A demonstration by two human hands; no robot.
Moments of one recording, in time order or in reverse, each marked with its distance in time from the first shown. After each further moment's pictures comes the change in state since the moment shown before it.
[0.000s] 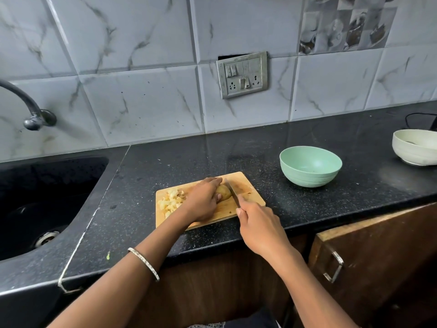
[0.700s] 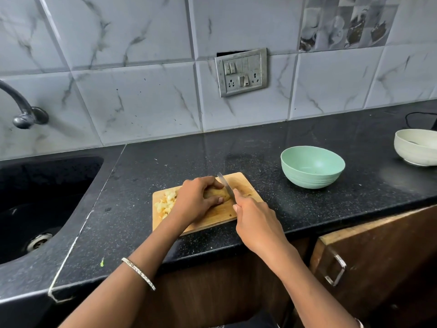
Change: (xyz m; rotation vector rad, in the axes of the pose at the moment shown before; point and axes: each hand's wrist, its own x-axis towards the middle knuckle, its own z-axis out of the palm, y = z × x) left_hand -0.003 -0.013 -0.002 -0.162 0.216 -0.014; right_hand 0.006 -0.018 -0.008 -0.065 0.031 -0.033
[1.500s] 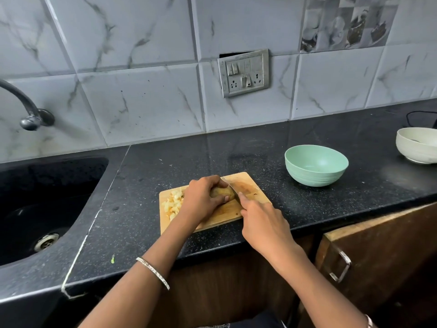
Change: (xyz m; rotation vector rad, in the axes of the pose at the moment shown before) left_hand -0.004 0.003 0.000 -0.008 0.020 -0.032; right_hand -0.009 -0.005 0.001 -0.134 -0.006 0.006
